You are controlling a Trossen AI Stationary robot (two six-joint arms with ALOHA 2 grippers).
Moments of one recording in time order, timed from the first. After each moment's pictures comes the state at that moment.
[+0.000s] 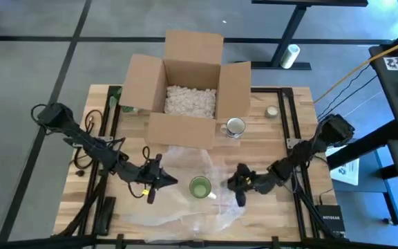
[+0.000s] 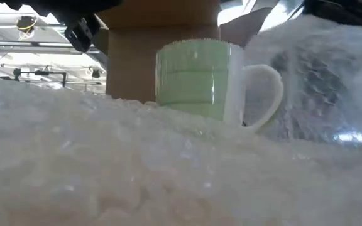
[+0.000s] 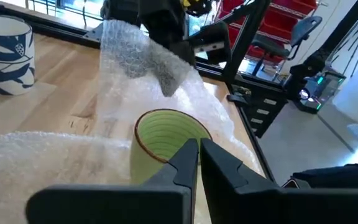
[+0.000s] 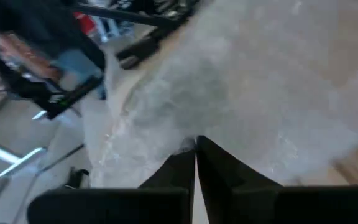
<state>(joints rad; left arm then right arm) -0.58 1.32 0.53 0.56 -0.48 -0.39 0.59 1.58 0.48 0.77 0.45 0.80</state>
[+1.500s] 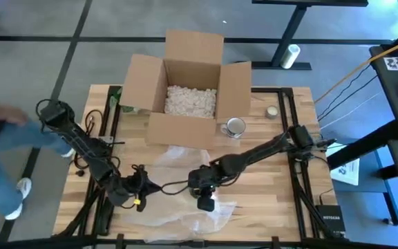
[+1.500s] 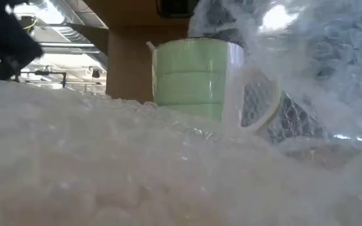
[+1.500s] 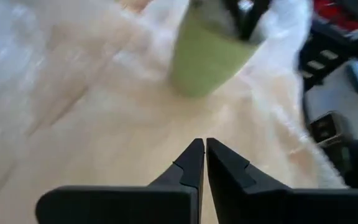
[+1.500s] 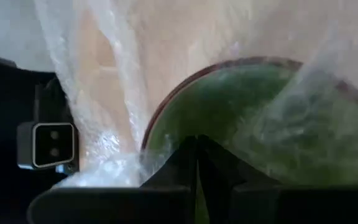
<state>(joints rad) -0.87 1.32 0.53 0.04 -0.76 -1.02 0.32 2.05 1.55 -0.56 -0.26 0.49</state>
